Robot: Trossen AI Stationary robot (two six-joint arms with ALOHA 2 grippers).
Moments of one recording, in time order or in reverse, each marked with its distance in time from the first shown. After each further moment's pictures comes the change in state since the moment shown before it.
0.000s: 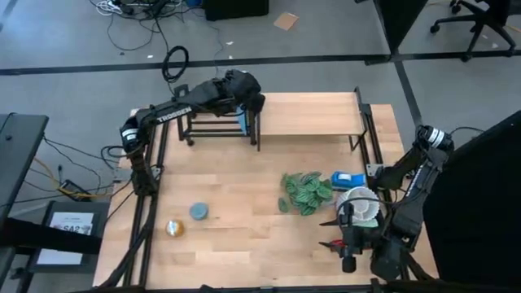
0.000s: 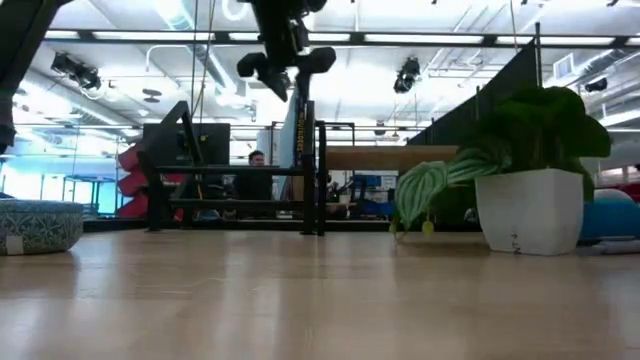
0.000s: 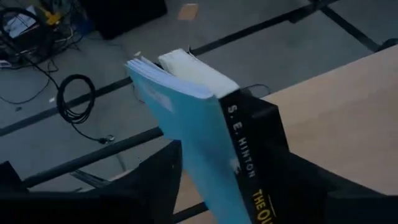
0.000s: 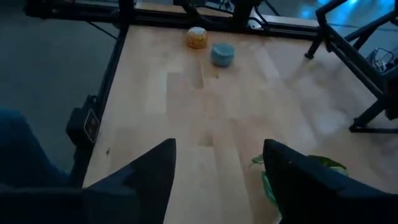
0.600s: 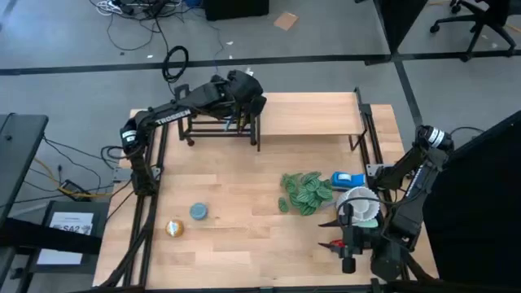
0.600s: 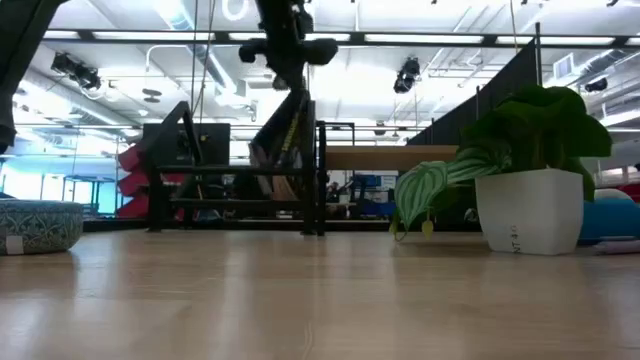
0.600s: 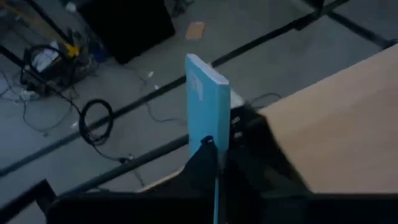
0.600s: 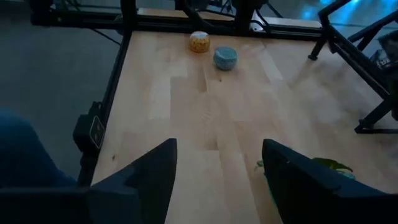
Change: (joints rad) left arm -0.058 -0.003 0.057 -0.014 -0.103 0.104; right arm 0.000 0.000 0.000 0.027 0.000 -0.009
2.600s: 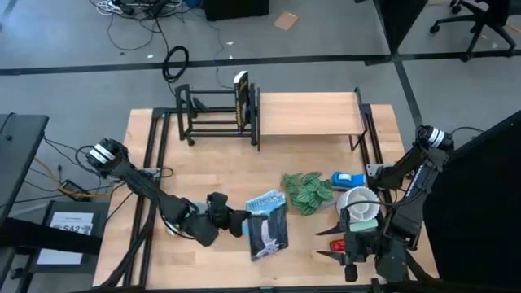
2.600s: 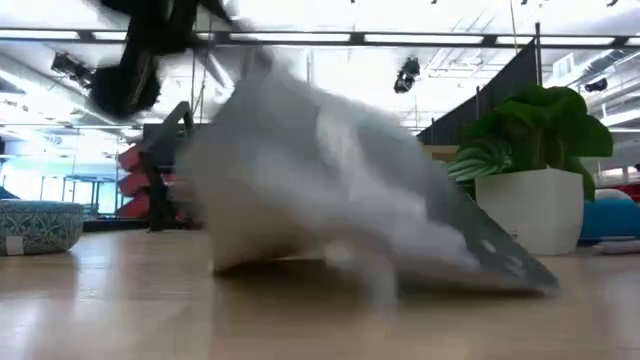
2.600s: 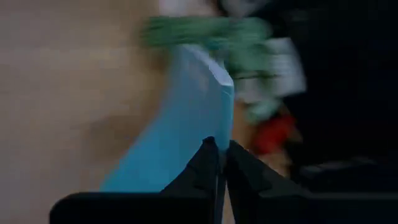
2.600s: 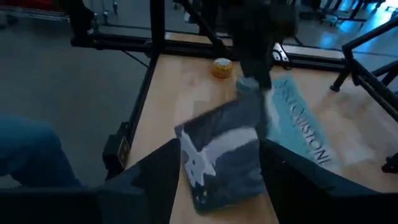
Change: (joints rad) left arm -0.990 -0.287 -1.038 1.157 -0.044 -0.923; right arm 0.000 0.000 -0.001 0.221 -0.019 -0.224
